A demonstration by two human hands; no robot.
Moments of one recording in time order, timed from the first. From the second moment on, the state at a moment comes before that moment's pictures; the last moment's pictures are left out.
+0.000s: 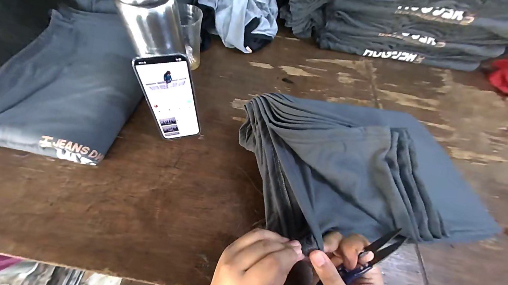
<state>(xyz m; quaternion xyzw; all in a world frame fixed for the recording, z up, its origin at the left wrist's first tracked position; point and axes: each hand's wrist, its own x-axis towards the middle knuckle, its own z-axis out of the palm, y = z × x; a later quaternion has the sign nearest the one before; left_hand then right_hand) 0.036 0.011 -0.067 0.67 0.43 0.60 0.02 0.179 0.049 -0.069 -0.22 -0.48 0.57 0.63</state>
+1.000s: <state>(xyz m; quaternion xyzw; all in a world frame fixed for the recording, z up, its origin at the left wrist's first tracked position) 0.020 0.003 -0.071 0.66 0.46 0.54 0.24 0.231 0.106 -0.032 -0.29 -0.79 0.24 0.48</state>
